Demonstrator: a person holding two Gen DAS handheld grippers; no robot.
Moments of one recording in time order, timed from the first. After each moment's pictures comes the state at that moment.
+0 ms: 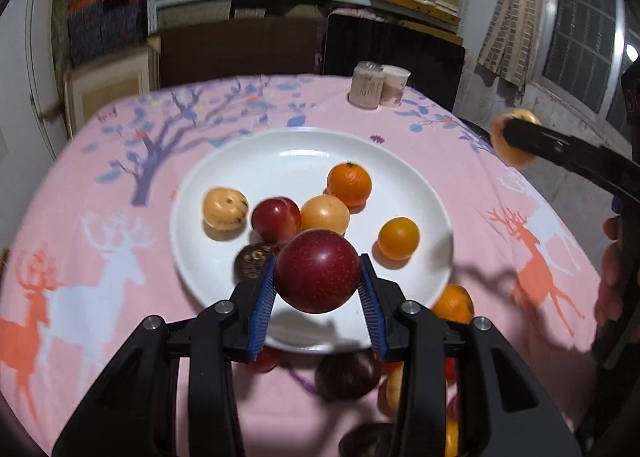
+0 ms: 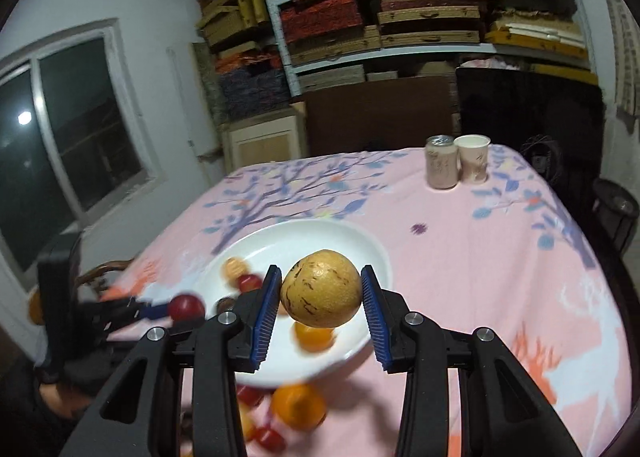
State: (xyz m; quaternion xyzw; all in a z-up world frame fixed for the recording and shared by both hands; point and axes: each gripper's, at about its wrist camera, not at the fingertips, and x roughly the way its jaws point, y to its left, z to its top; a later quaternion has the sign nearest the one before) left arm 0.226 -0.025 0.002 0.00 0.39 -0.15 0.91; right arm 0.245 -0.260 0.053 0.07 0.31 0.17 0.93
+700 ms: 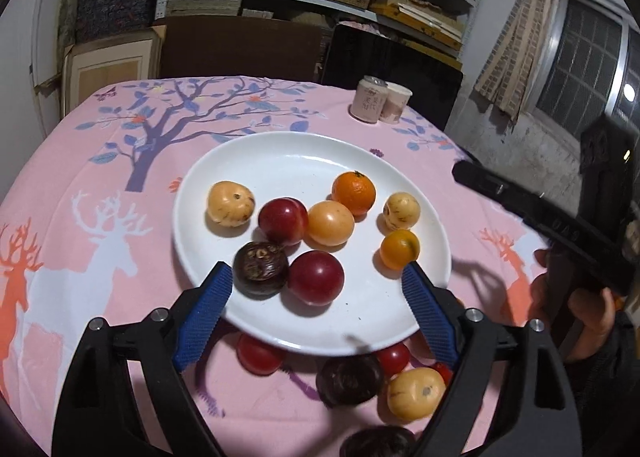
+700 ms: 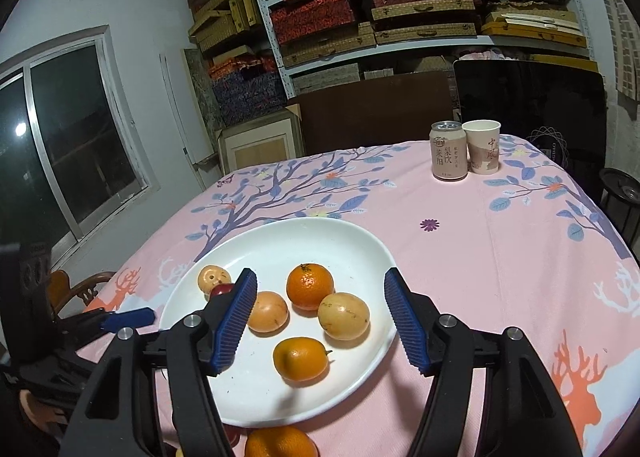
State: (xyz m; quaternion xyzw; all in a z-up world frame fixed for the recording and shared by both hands) left arm 0.217 0.006 0.008 -0.06 0.37 -0.16 0.91; right arm 0.253 -0.258 0.019 0.10 0.28 0.19 0.94
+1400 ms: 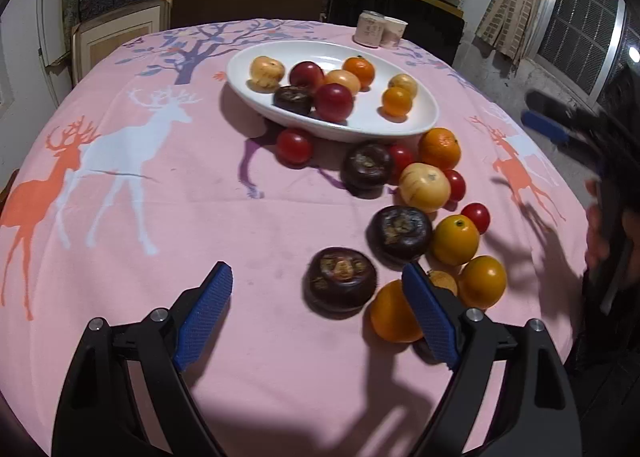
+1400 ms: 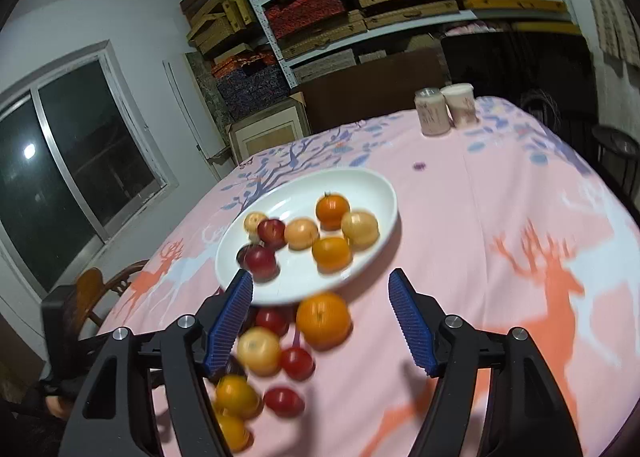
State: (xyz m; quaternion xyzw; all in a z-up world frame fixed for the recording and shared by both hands) left arm 0.099 0.032 -0.033 -0.01 0.44 -0.15 0.88; right arm 0.129 -0.296 0.016 0.16 0.32 0.20 0.91
